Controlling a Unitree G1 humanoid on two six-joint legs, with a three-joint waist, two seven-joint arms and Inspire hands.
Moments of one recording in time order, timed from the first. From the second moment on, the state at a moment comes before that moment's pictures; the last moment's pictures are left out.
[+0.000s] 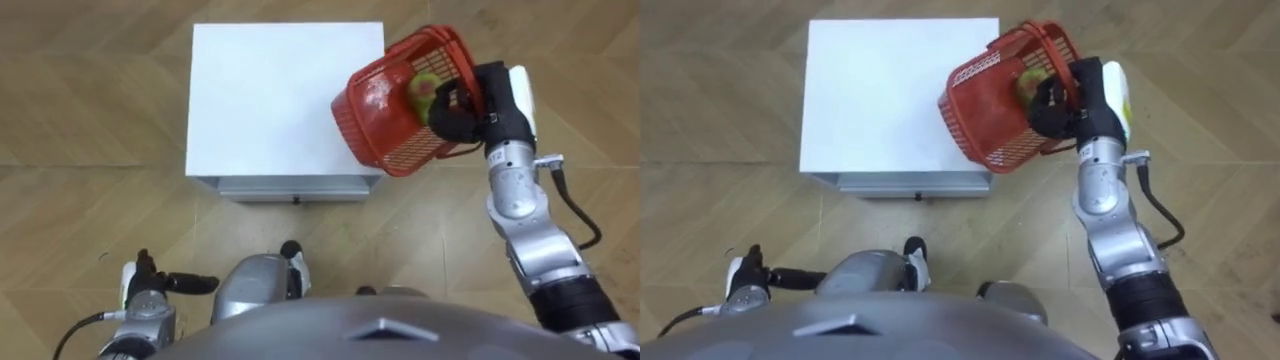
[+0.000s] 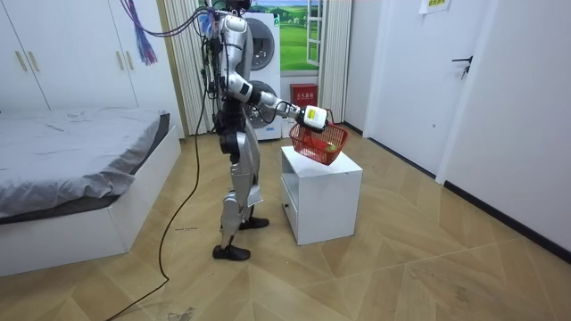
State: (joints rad) left arm 0.13 0.23 -0.05 1.10 -0.05 0.02 0.30; right arm 0.10 -0.33 0.21 0.13 -0.17 0.02 -0.27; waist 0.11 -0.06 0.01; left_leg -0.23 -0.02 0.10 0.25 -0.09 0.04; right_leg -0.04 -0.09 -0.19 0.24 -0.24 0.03
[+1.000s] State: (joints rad) left arm 0.21 0.22 -0.04 1.14 0.08 0.10 0.25; right arm 0.03 -0.26 0.30 0.25 -0.13 0.06 -0.13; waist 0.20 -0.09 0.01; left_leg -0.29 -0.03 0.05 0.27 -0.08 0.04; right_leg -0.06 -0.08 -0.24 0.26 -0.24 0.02
